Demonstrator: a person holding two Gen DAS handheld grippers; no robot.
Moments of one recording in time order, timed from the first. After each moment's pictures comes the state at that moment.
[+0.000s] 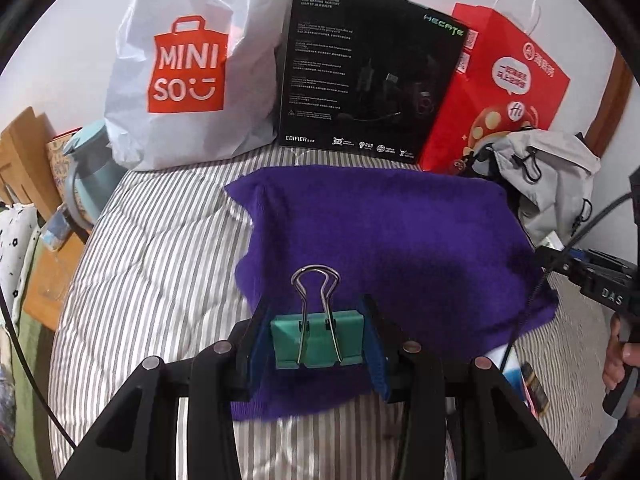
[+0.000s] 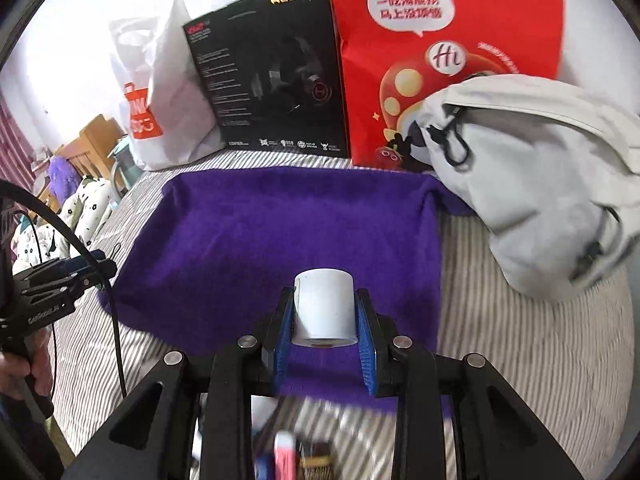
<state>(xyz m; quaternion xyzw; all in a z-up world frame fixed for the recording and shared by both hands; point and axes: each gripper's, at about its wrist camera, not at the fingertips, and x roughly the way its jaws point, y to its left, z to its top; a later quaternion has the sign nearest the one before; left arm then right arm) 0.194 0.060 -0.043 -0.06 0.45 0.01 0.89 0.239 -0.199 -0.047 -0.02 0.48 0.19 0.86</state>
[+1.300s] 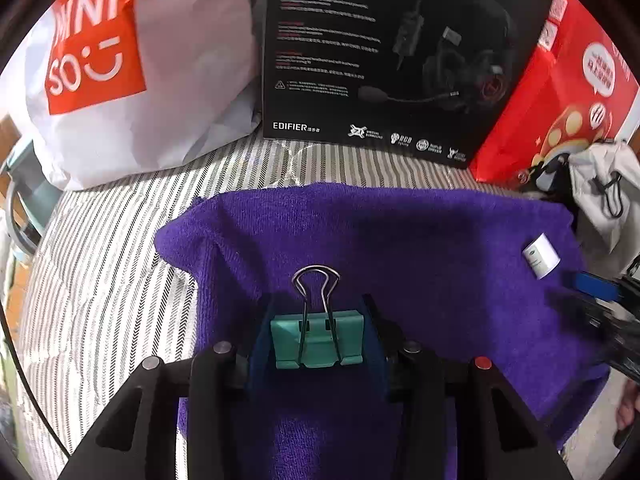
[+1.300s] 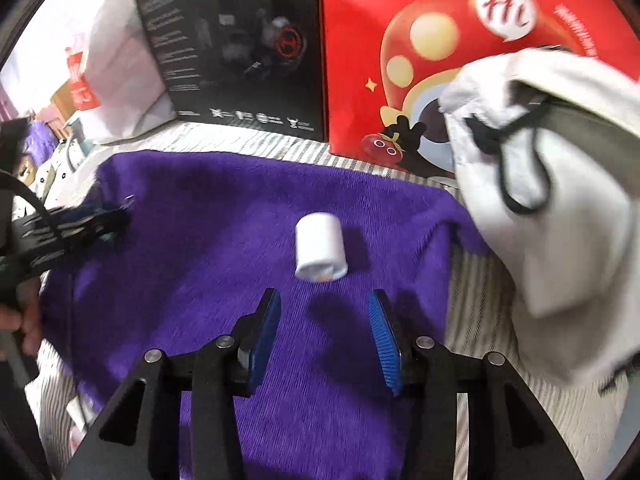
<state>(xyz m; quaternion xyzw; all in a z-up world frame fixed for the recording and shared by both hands) 0.311 0.062 -0.110 -0.06 0.49 0.01 0.87 0.302 -0.193 -0.089 -0.08 0.52 0.17 0.84</state>
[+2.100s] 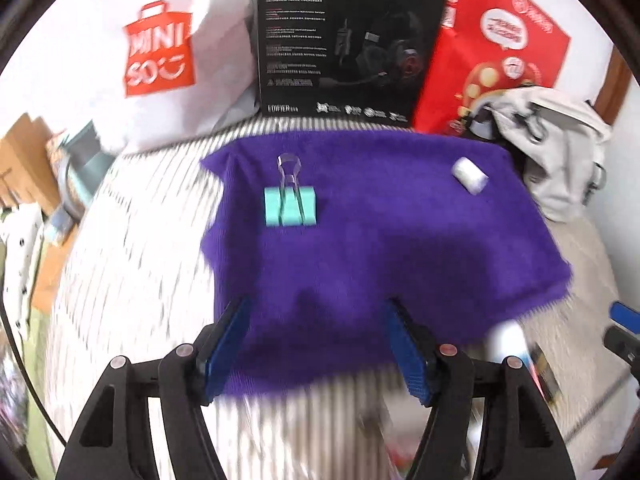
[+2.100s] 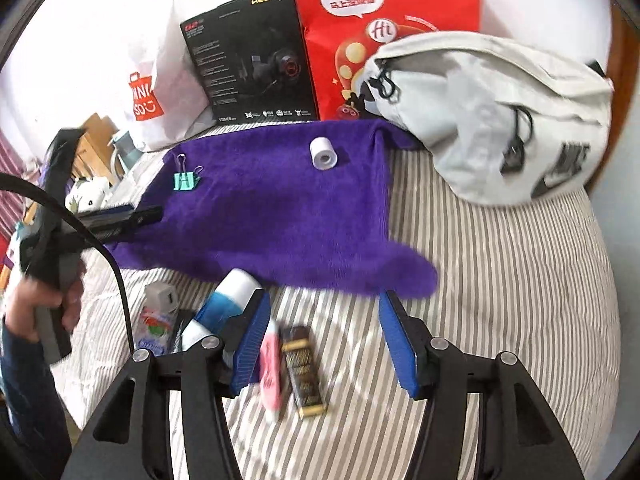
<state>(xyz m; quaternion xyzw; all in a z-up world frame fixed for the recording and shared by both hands) 0.185 0.030 -0.069 -0.05 0.48 0.00 0.87 0.133 -0.259 -0.041 0.01 0.49 0.14 0.86</state>
